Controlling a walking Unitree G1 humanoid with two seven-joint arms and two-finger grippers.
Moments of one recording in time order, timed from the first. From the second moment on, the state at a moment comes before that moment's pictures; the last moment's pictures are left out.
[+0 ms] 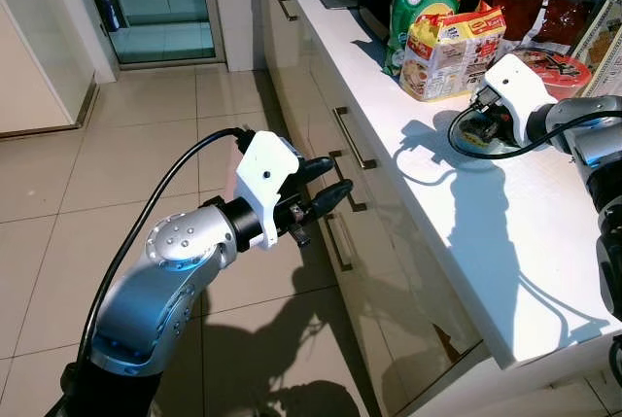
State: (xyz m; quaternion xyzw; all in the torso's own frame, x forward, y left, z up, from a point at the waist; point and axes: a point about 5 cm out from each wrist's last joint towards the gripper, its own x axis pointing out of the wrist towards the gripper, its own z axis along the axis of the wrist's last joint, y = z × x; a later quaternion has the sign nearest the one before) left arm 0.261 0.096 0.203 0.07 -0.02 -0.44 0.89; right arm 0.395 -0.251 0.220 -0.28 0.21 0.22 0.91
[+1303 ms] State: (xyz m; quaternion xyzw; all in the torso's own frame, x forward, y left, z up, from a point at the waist) left arm 0.290 0.117 0.212 0.09 -0.08 -0.21 0.97; right arm 0.305 -0.177 0.250 0.02 -0.17 0.04 0.99
